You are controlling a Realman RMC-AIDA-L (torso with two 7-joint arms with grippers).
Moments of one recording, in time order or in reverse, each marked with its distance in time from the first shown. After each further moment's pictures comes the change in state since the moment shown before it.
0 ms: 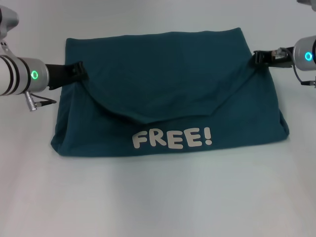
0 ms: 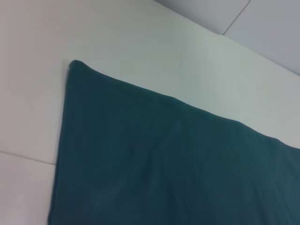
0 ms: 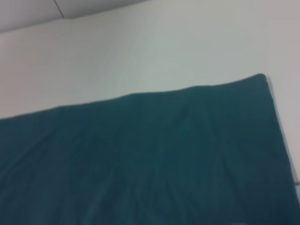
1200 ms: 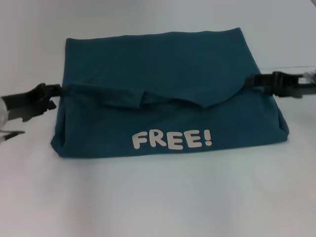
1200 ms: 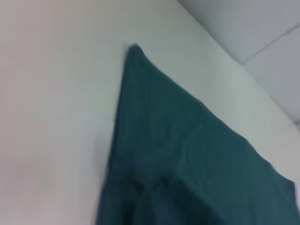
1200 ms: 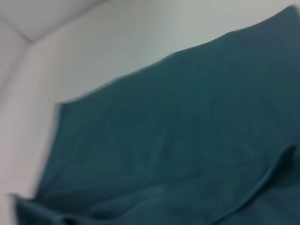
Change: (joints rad) left arm 0.261 -0.003 -0.015 0.140 -0.279 0.174 0.032; right arm -0.235 0.013 0.109 -0.226 0.240 -0.436 -0.076
